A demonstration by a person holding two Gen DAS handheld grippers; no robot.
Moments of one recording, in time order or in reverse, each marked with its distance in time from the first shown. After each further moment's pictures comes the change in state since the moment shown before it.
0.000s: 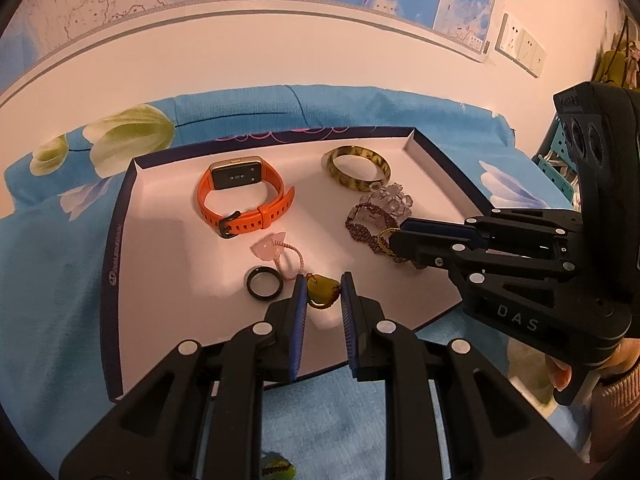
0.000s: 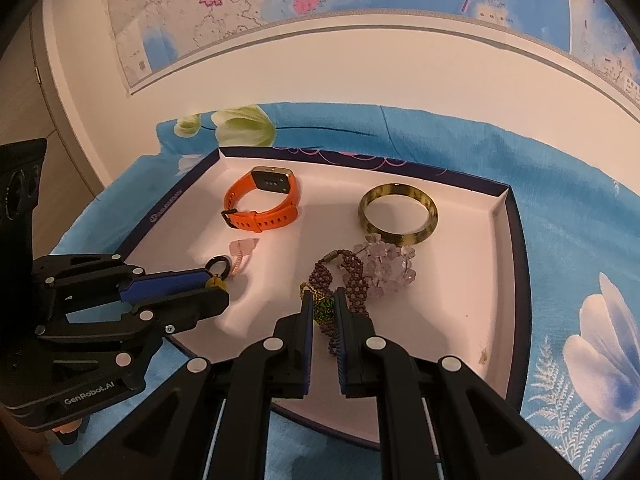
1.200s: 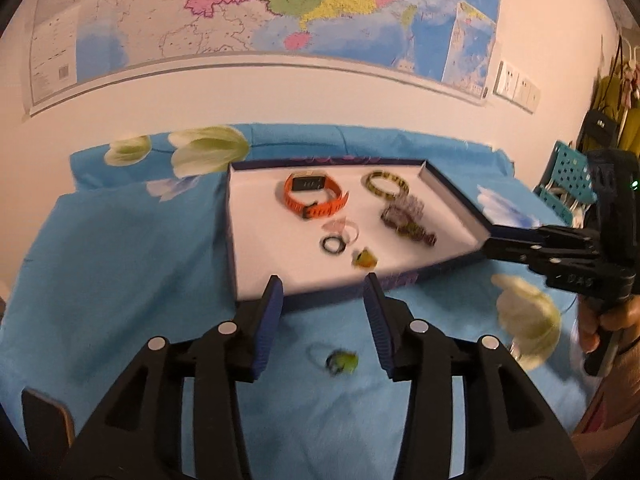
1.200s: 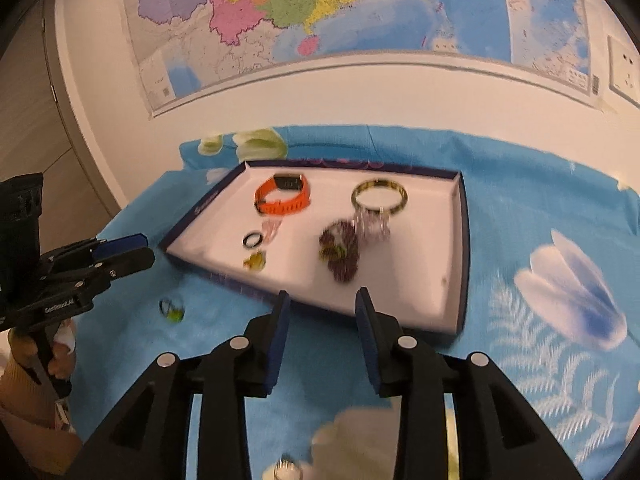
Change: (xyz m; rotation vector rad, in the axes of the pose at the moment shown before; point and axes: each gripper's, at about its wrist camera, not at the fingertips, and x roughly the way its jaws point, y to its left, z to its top) left arm -0.097 0.034 -0.057 -0.036 -0.144 0.063; right arm -0.079 -0.001 -0.050 0.039 -0.084 0.024
